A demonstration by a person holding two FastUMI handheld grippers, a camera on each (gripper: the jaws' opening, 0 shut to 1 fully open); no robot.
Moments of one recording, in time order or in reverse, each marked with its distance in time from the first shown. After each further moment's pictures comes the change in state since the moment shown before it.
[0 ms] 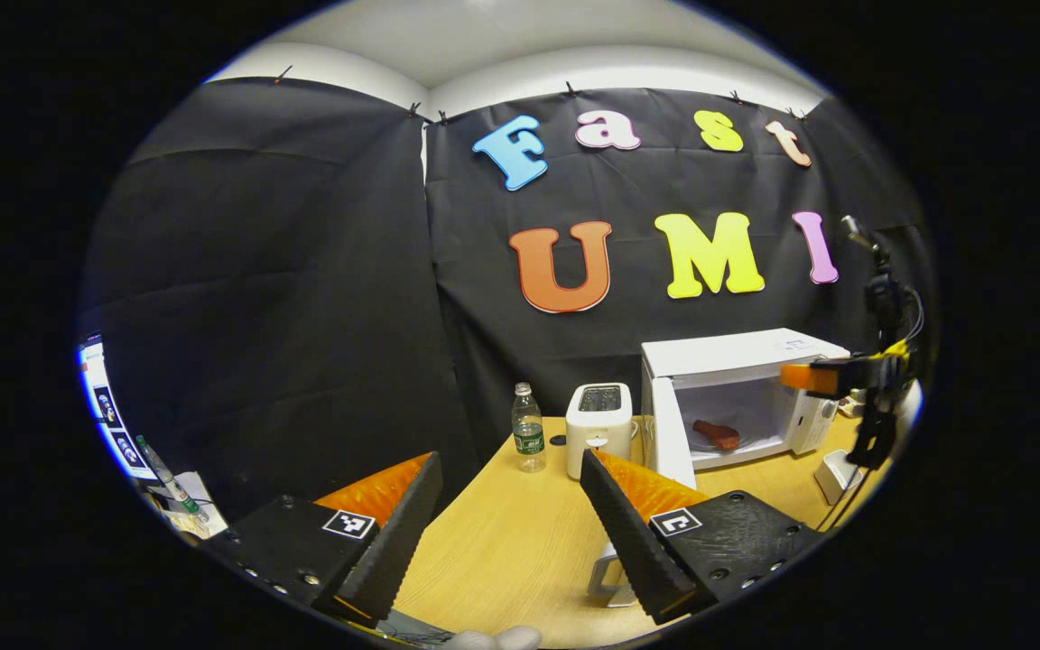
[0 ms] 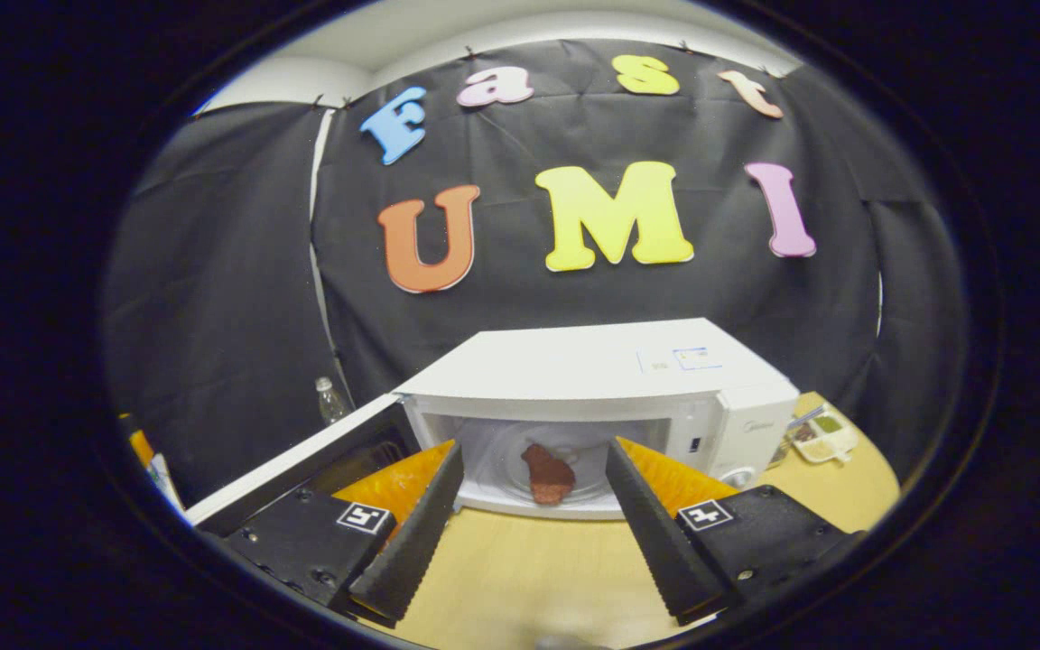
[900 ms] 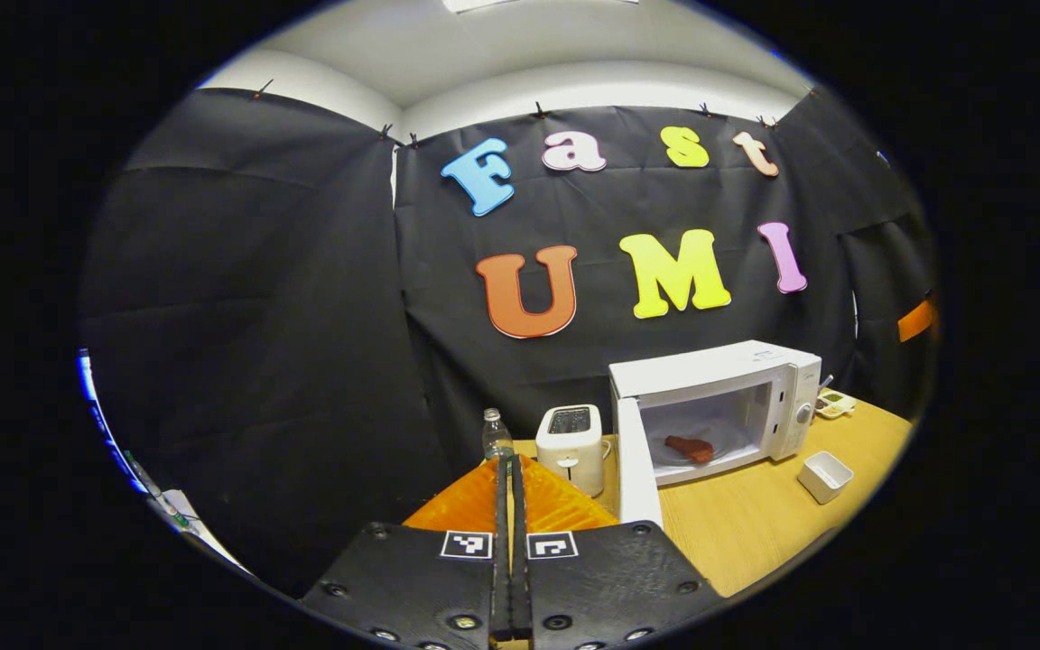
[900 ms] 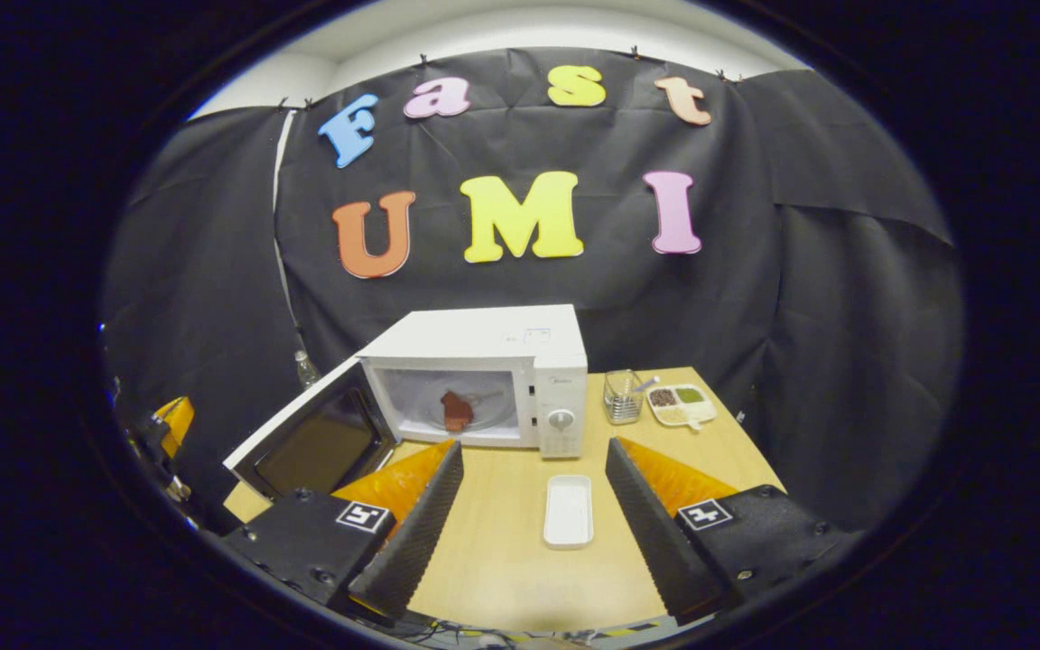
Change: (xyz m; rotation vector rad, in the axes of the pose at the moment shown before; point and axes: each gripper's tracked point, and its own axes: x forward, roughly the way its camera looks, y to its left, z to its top) left arm -0.006 -0.026 0.015 0.021 -0.080 -0.105; right arm -0.204 -0.093 0.001 0.086 0.114 -0.173
